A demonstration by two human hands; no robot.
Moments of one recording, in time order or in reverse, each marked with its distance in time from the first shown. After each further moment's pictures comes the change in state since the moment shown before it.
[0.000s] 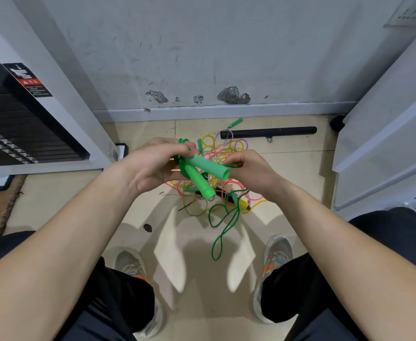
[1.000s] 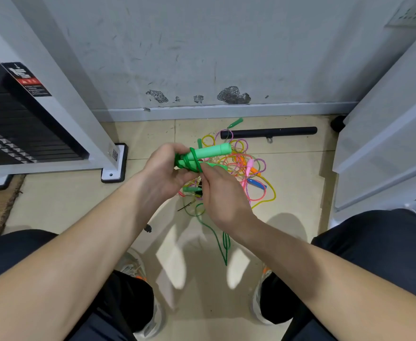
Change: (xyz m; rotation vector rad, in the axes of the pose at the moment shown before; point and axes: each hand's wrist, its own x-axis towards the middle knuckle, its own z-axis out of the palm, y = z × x) left_hand 0.019 -0.019 0.020 -0.441 0.251 -0.110; right_hand -0.023 0.004 0.074 -0.547 0.294 -0.345
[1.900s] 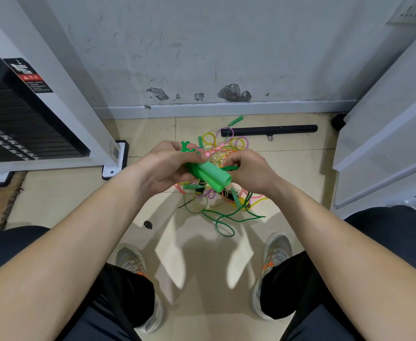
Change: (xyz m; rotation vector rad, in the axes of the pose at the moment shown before) left_hand -0.008 0.005 -0.011 0.382 -0.261 0.111; right_hand 0.036 0.051 -0.045 0.213 -0.287 0.238
